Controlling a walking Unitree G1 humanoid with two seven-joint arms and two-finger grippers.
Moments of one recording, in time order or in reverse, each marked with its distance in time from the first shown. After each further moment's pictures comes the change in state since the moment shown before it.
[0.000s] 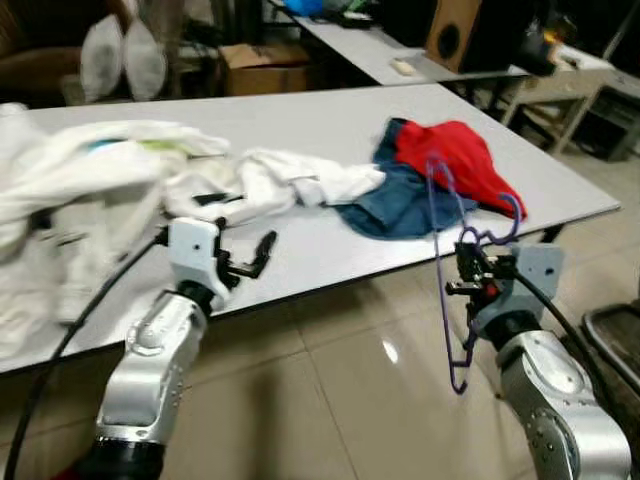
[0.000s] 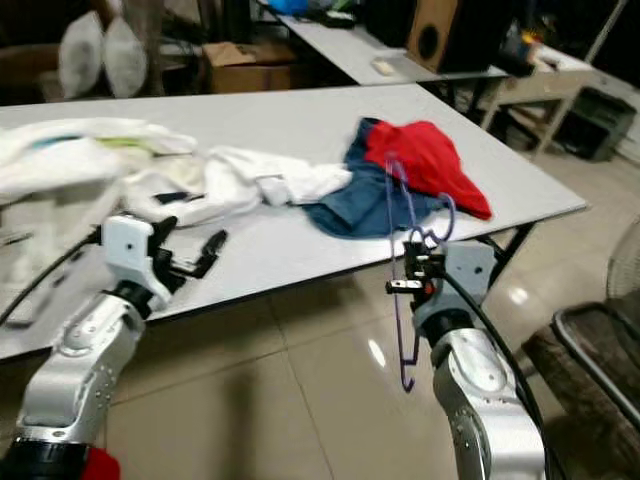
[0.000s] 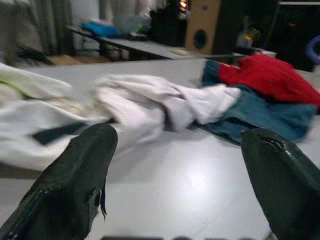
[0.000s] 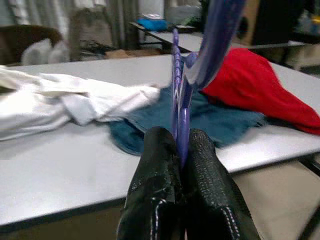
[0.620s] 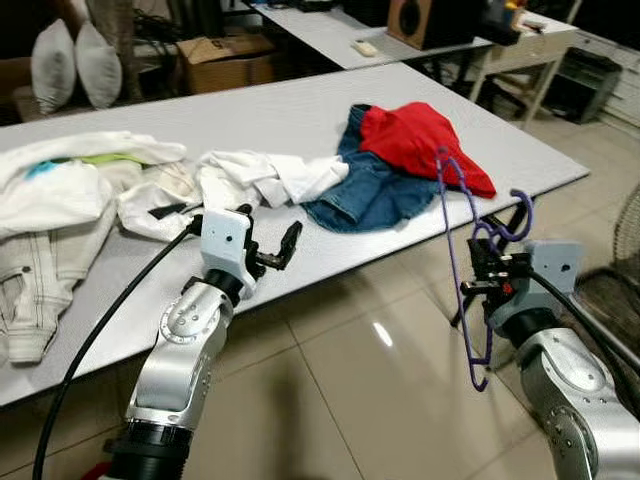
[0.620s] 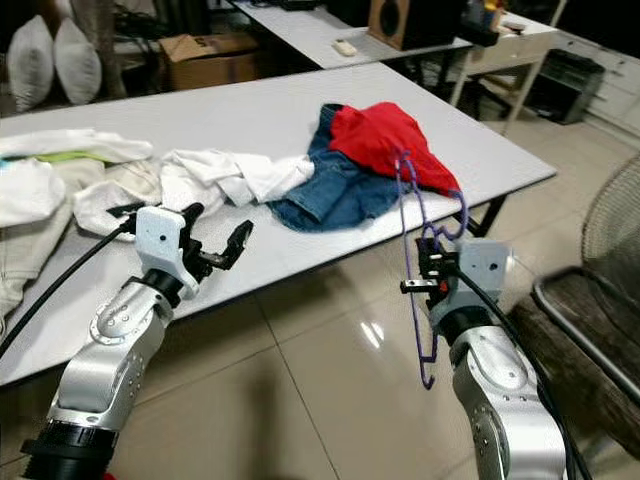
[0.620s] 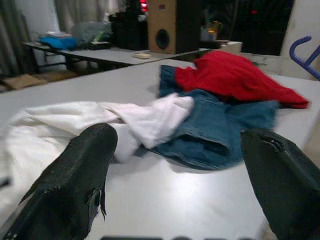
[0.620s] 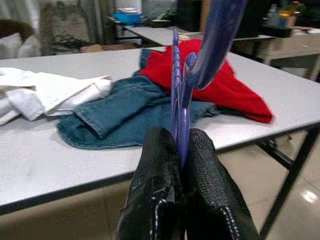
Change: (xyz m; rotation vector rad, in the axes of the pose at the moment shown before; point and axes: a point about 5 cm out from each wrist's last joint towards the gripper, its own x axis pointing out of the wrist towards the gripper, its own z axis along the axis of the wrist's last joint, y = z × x) left arm 0.017 -0.017 0.006 0.071 -0.042 -0.015; right arm -0.001 -0.013 0.003 -0.059 0.001 0.033
